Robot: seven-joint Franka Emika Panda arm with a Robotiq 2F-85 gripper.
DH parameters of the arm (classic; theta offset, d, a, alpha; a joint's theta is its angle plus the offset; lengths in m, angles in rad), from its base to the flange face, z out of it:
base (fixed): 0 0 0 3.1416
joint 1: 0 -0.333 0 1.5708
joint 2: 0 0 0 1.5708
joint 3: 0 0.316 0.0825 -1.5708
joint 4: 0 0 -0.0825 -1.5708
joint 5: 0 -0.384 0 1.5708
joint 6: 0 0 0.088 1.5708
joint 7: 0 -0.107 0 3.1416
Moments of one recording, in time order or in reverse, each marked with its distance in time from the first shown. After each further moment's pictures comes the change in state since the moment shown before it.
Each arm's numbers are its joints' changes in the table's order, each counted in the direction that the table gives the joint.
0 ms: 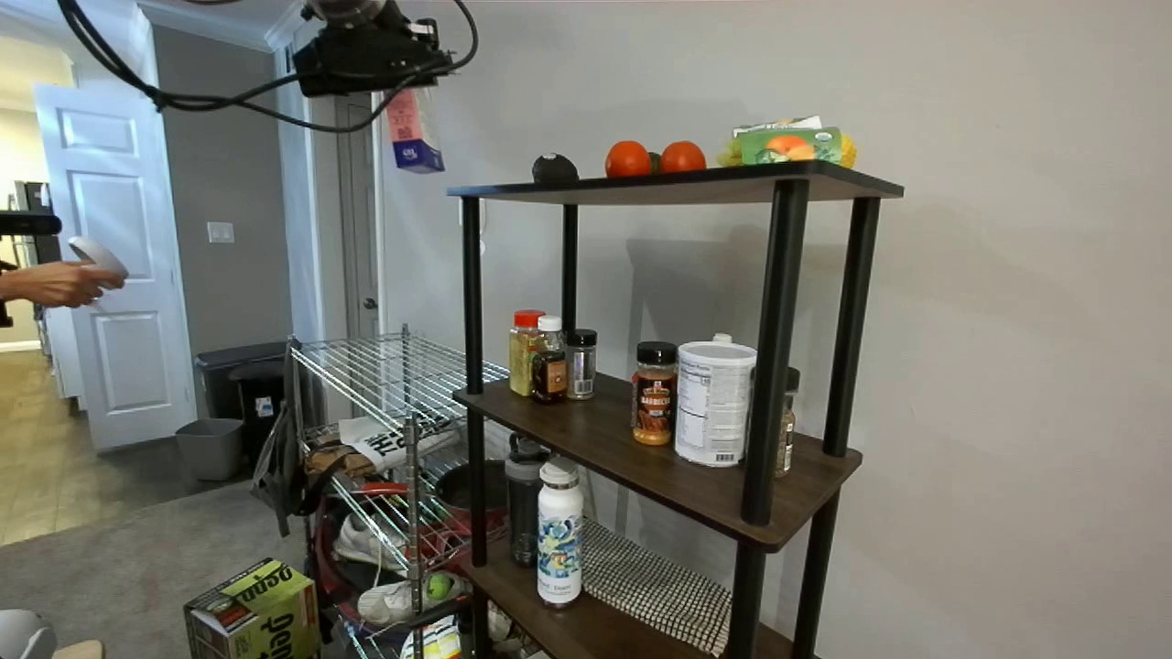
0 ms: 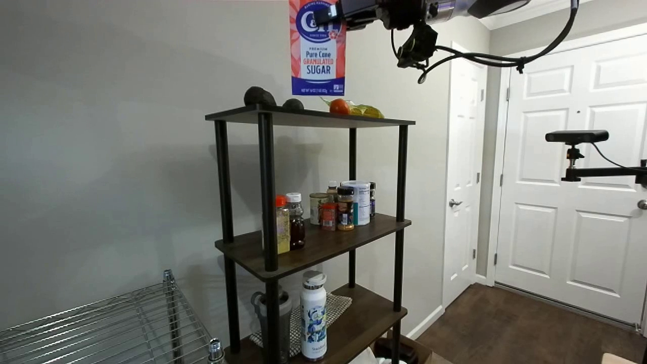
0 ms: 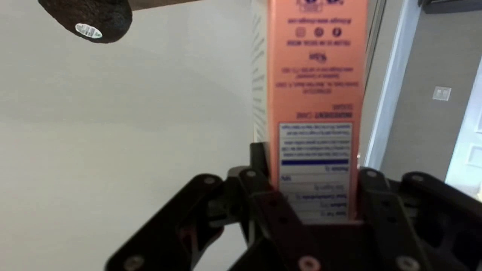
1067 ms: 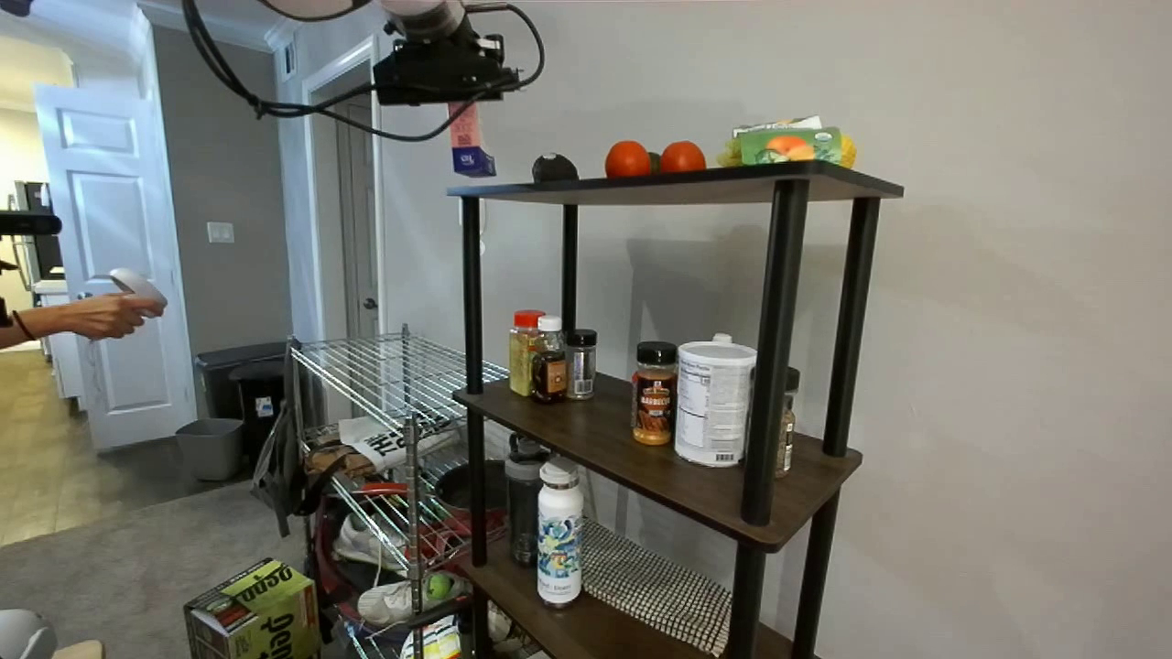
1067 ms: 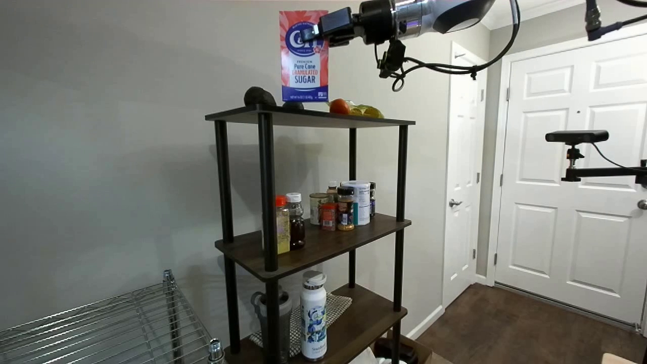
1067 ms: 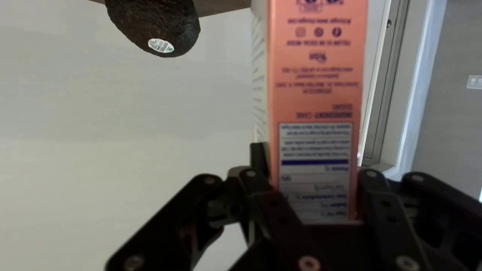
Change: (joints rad) arm 0.001 0.207 -0.051 -0.172 0.008 -0.015 -0.013
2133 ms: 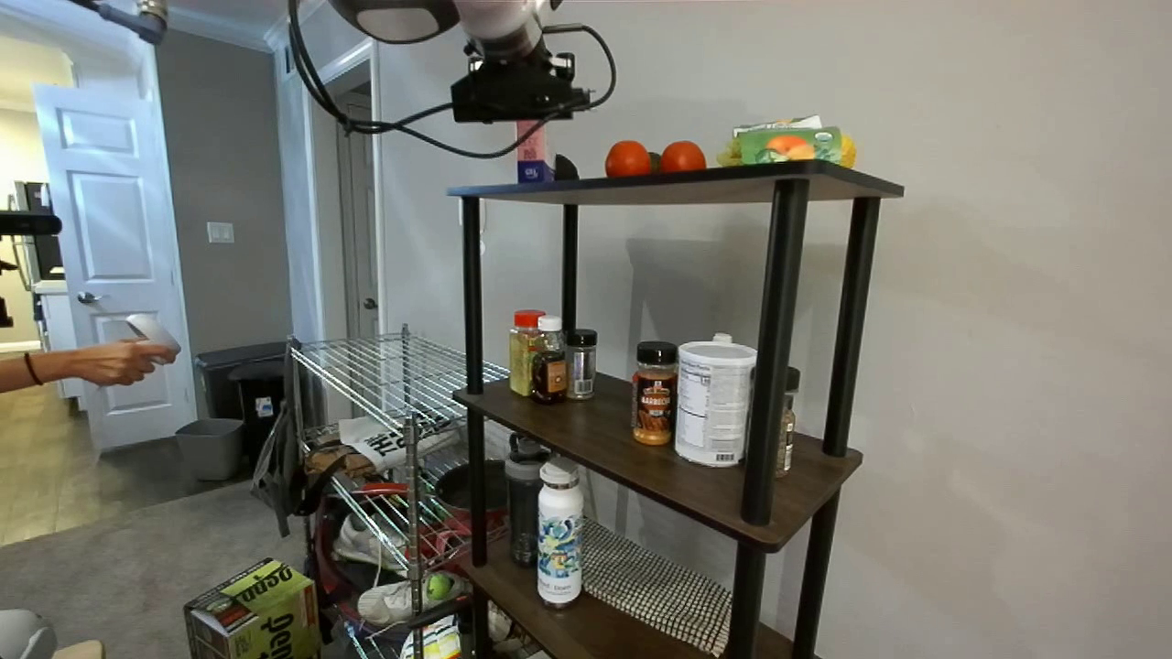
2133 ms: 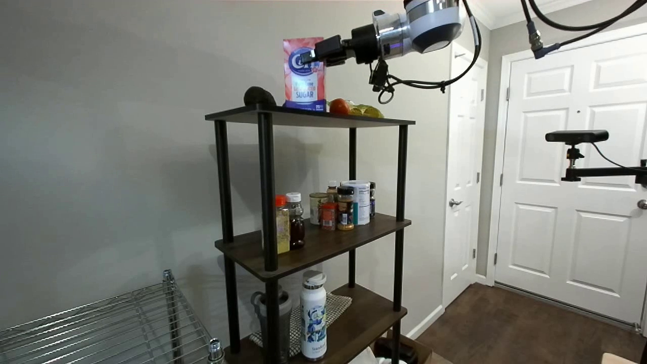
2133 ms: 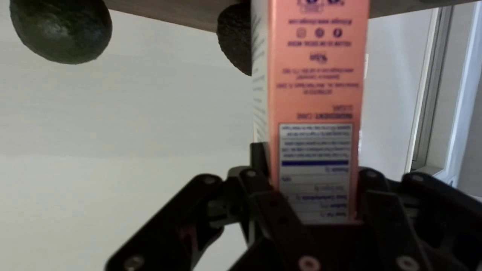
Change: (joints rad) arm 0.003 0.186 -0.081 -0.152 0.000 -0.015 0.006
